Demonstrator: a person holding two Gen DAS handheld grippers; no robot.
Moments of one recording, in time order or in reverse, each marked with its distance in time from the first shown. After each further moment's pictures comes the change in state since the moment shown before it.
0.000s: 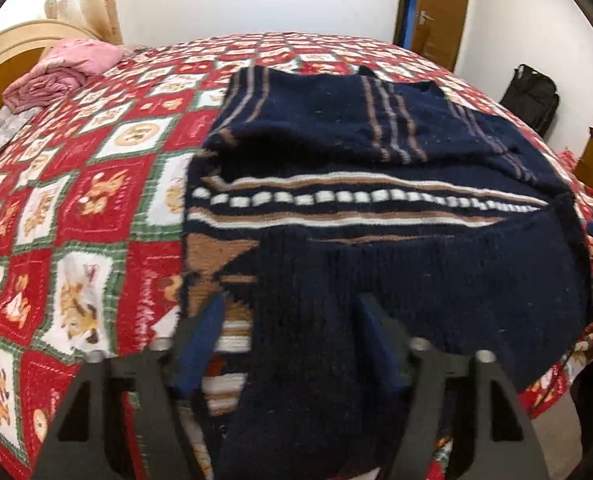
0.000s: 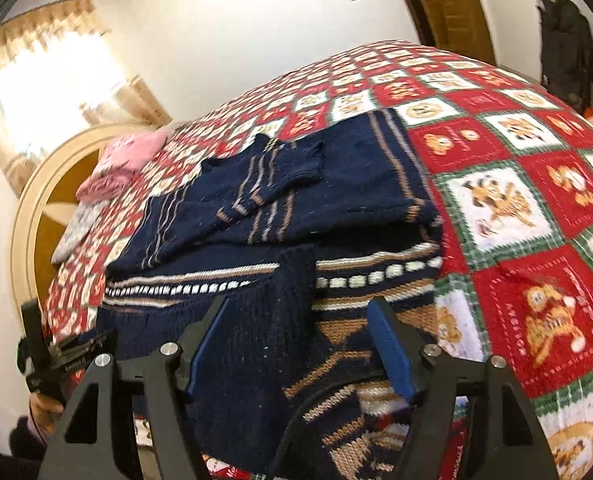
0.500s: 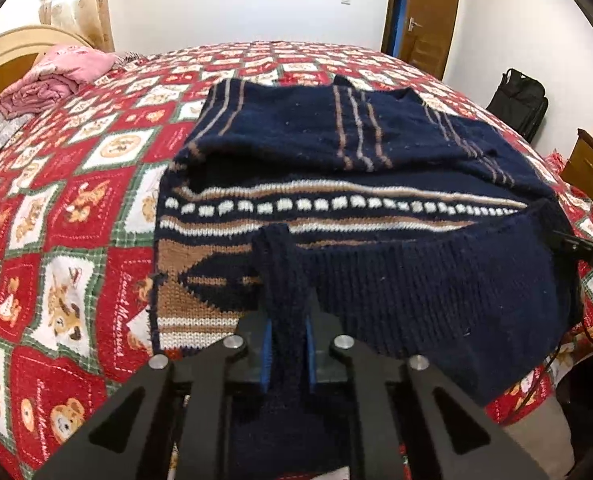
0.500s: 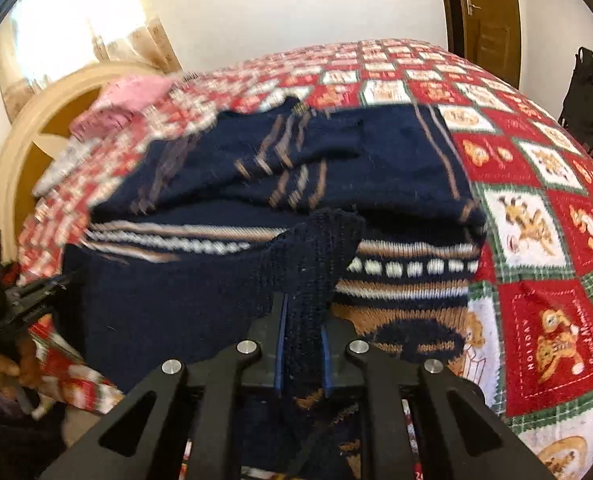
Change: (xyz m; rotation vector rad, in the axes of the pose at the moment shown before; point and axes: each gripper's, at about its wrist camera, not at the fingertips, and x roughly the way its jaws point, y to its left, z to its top) left arm -0.013 -0.019 0.001 0.007 -0.043 -0.026; right arm 0.010 0.037 -0.005 -0.167 0.078 -0.060
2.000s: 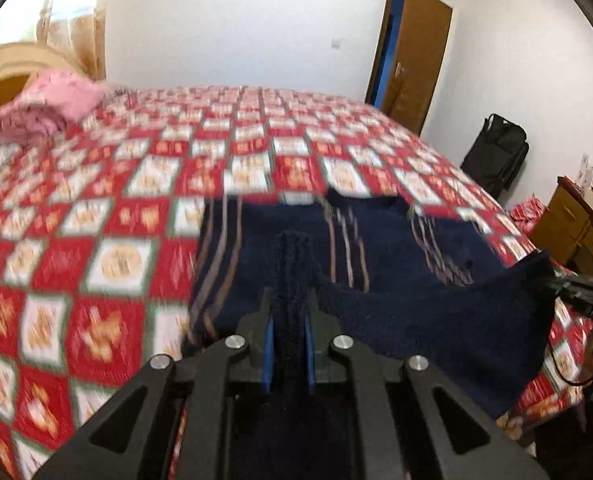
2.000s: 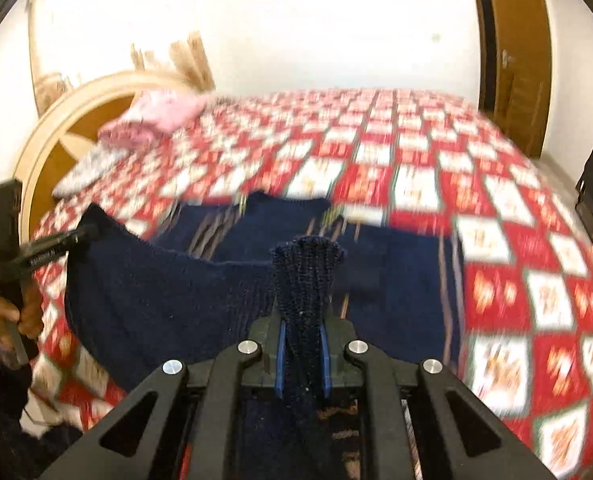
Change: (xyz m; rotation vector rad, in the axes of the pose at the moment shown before) left arm -0.035 0.023 0.113 -0.021 -0.150 -0.077; right arm -0.019 0.025 0.118 -0.153 -0.105 0.014
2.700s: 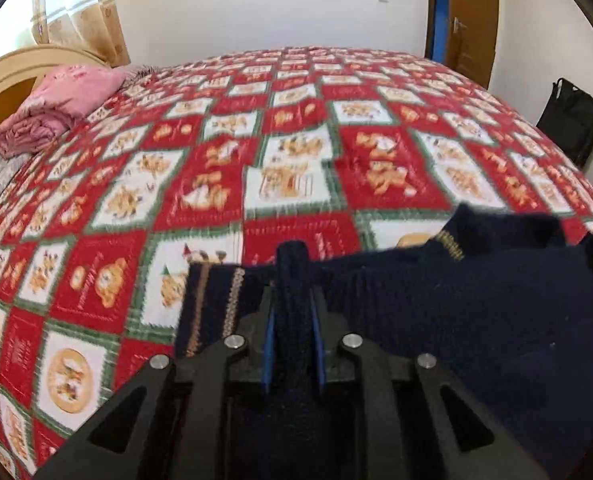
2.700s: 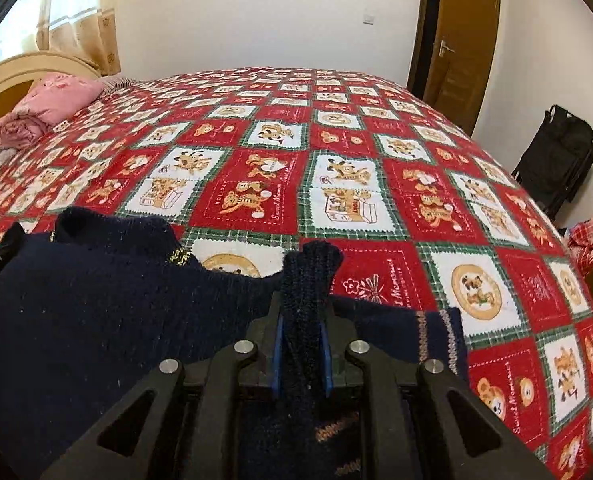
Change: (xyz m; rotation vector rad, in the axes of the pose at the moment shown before) left arm 0.196 0.012 0.051 0.015 0.145 0.240; right arm 0.187 -0.068 0.030 0.032 0.083 -0.342
